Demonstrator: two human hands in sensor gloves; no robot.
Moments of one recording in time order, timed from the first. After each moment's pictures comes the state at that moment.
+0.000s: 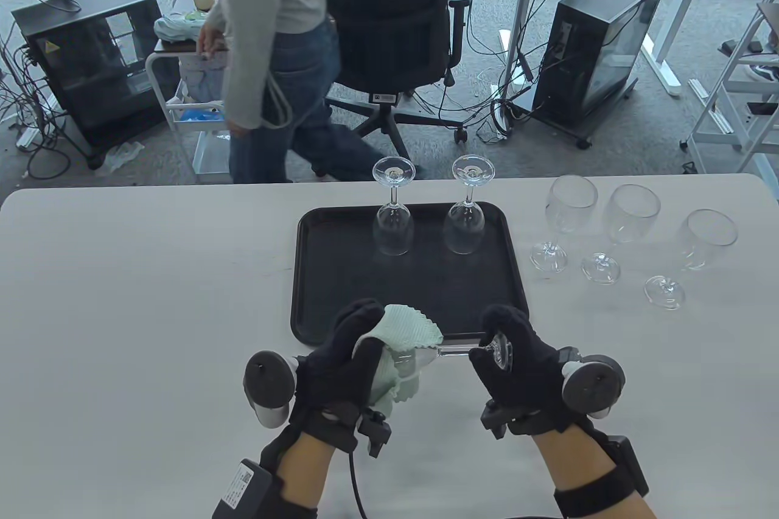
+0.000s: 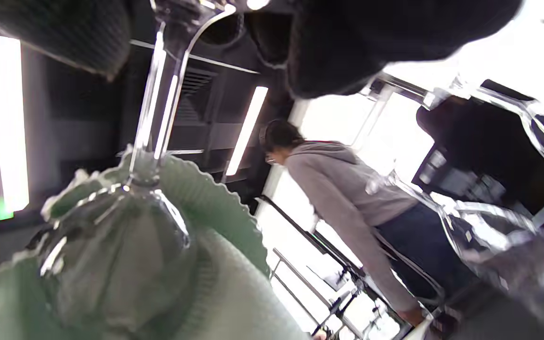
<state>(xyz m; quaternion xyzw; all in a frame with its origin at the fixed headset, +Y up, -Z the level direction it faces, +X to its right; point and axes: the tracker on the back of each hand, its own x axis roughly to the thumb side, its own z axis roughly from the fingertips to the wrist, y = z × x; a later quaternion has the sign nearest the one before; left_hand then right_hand) -0.140 -0.686 -0.310 0.16 -0.28 0.62 0.72 0.183 -0.697 -0.324 0.24 -0.17 0.76 0.57</state>
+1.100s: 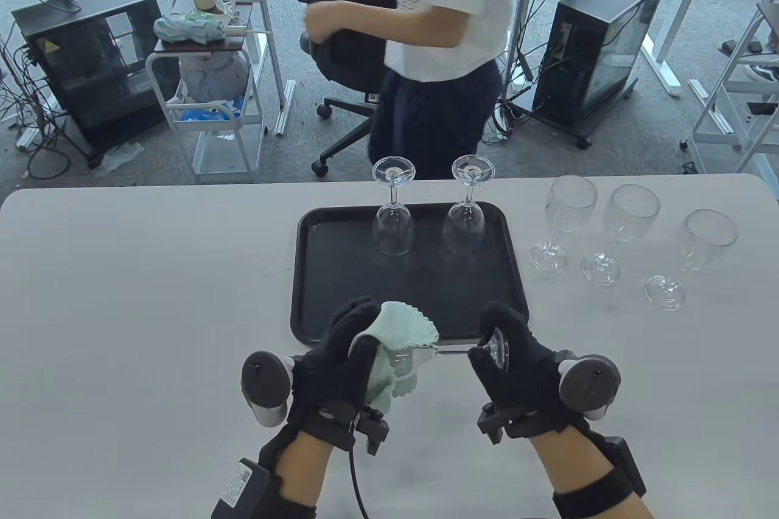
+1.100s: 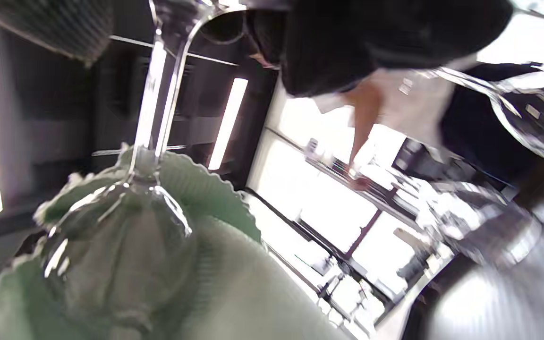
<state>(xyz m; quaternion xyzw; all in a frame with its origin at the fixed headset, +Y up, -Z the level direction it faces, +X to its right) -0.143 -0.687 -0.311 0.18 -0.27 0.61 0.72 0.180 -0.700 -0.324 0.22 -0.12 0.77 0.59</state>
